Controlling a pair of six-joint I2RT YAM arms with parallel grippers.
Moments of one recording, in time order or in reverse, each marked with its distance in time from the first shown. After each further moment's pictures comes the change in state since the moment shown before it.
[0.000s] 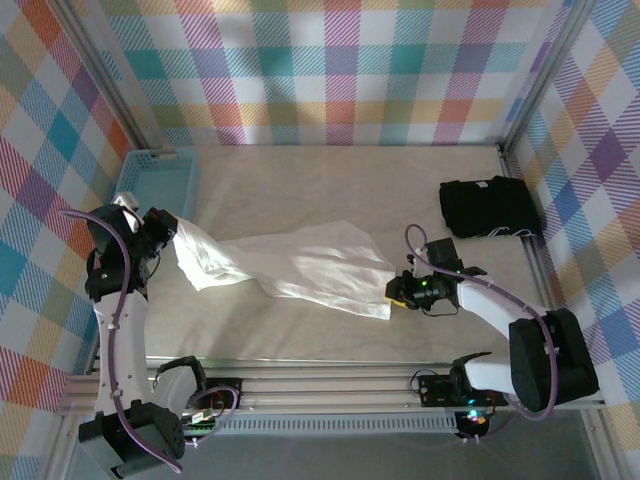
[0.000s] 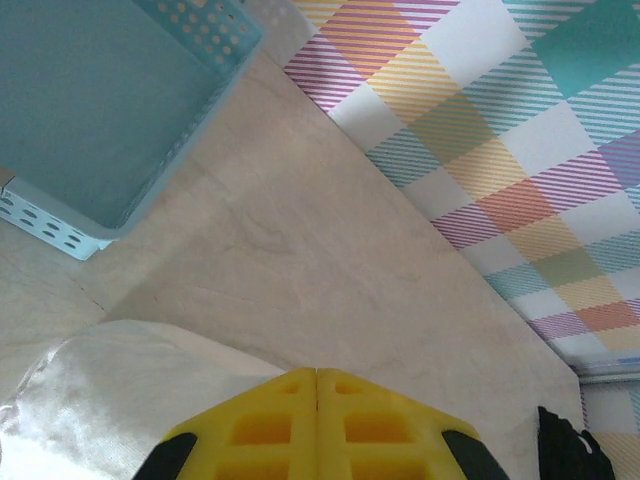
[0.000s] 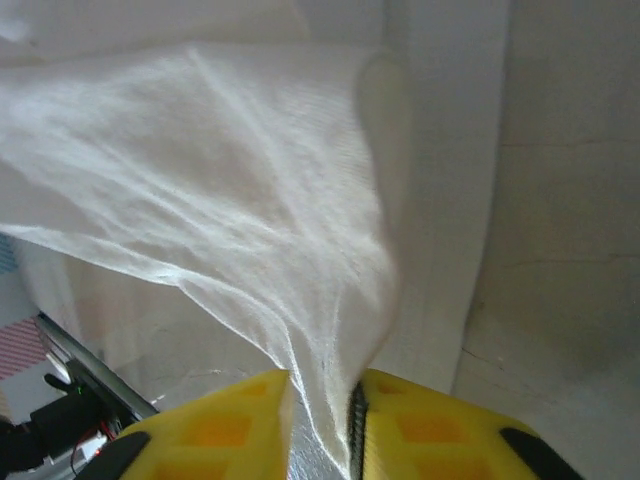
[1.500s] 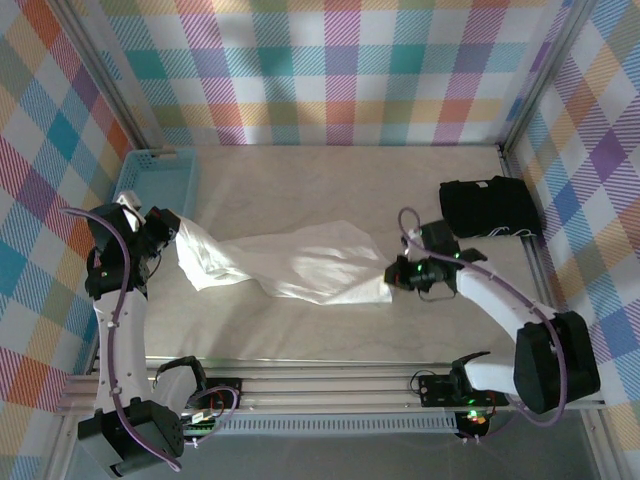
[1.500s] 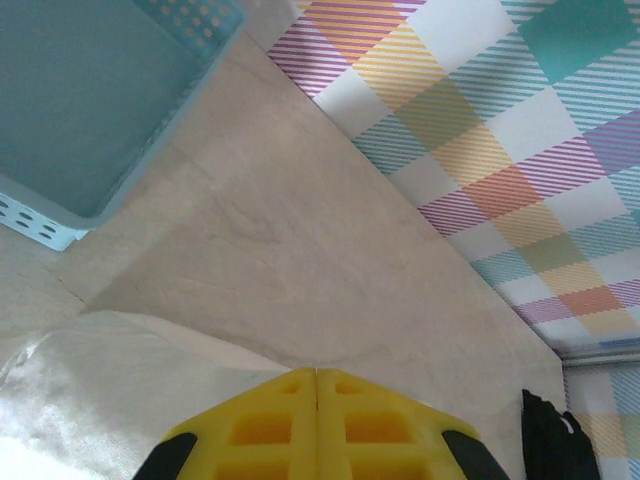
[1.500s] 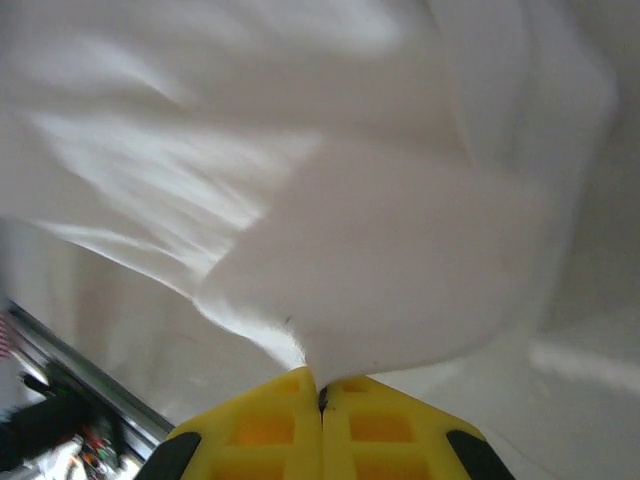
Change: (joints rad) left arm -0.014 0.013 0.018 -0.009 0.037 -0.014; right arm 0.042 -0.010 0.250 -0.152 0.082 -0.082
